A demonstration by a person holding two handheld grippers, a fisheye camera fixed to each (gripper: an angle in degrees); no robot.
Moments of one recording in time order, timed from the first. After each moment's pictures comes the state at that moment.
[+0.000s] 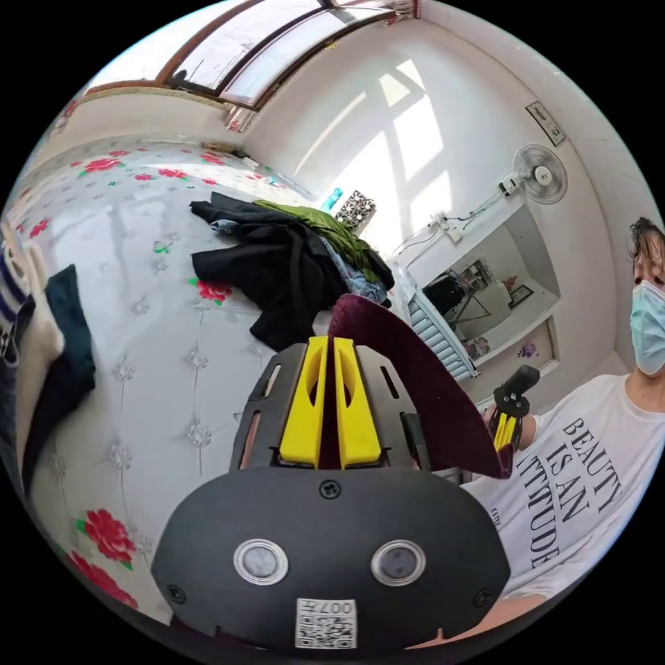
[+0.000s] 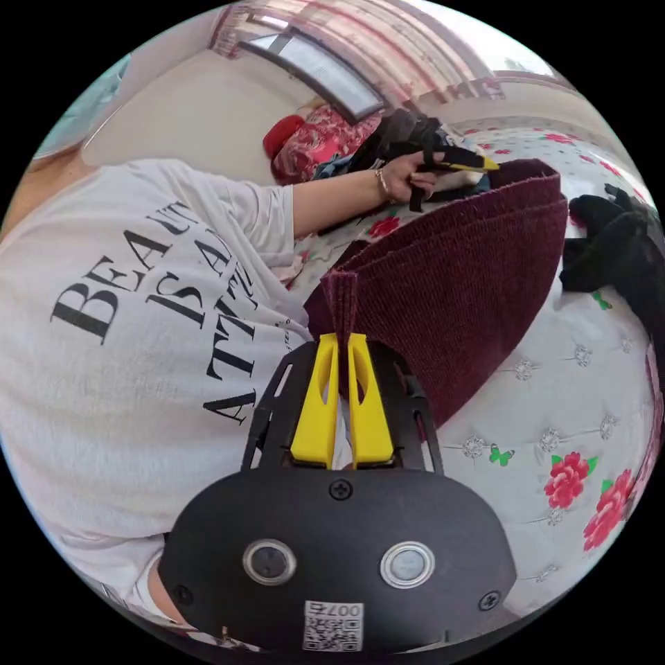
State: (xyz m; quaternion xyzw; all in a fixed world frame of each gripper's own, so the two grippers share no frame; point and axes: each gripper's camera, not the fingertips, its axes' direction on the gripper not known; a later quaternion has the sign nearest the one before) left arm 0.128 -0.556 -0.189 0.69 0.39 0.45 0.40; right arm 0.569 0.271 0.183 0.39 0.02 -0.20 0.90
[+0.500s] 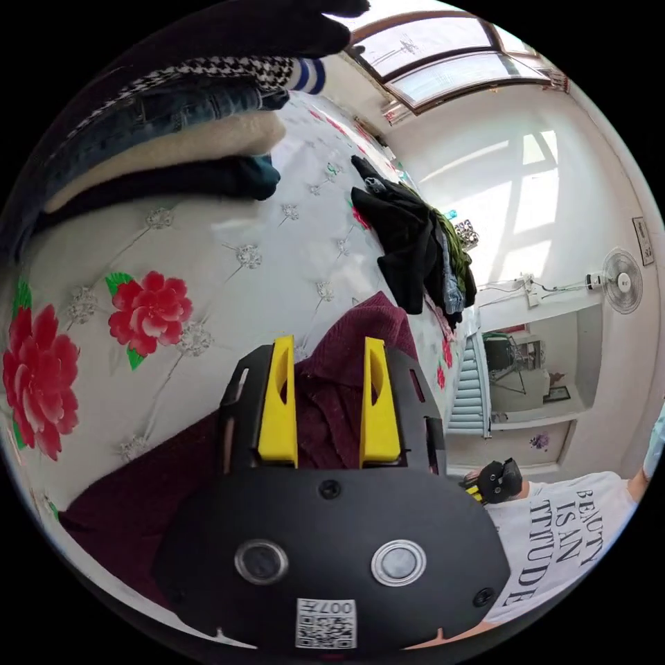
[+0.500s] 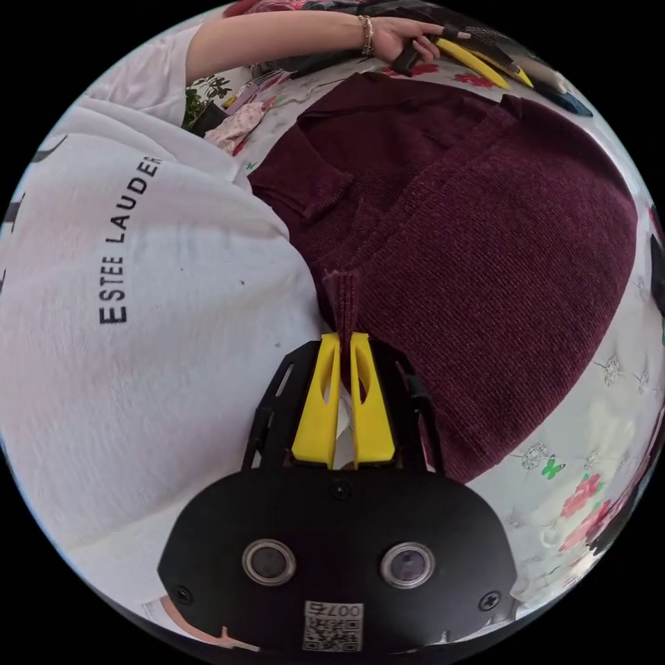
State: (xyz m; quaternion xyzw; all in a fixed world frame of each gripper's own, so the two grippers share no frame) left arm 0.090 -0.687 -0.126 0.63 0.44 0.34 0.54; right arm 0.523 0.072 0.426 0.15 0.13 -0.14 0.97
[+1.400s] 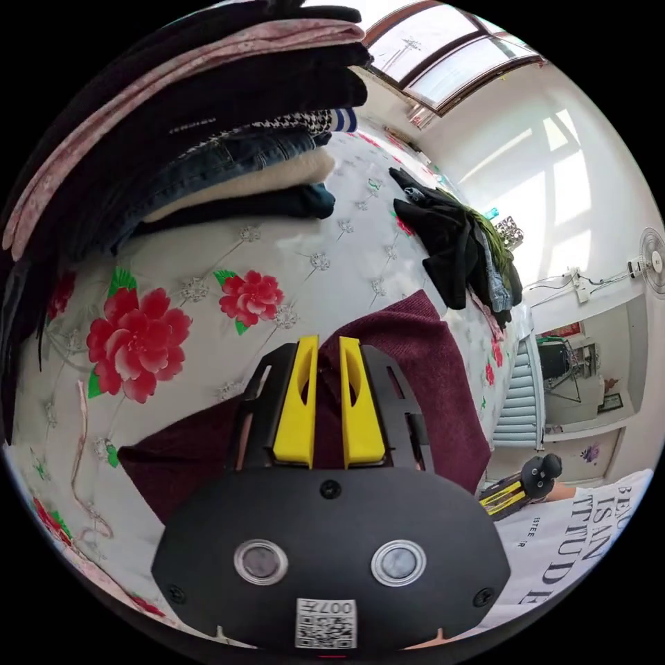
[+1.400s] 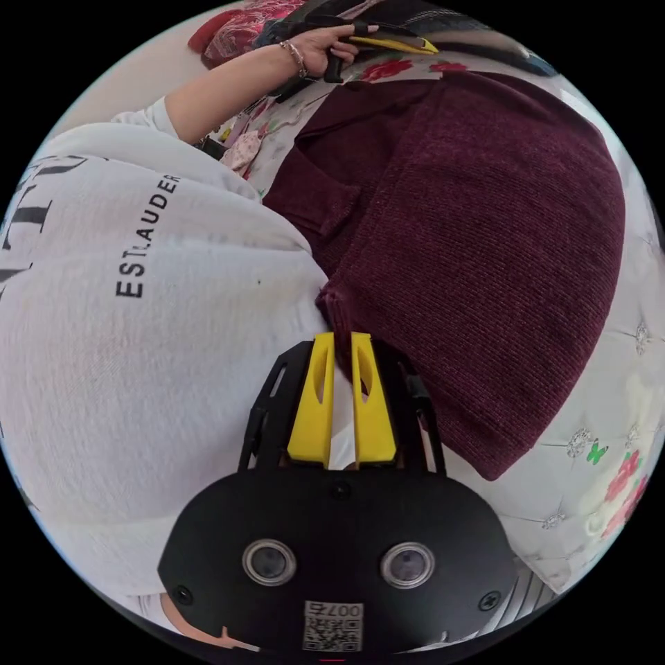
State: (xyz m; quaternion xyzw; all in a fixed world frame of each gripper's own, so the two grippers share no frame) left arm -0.008 -0.612 -0.061 0.69 0.41 0.21 0.56; right arm 0.577 0.028 0.506 0.18 0.05 -0.11 0.98
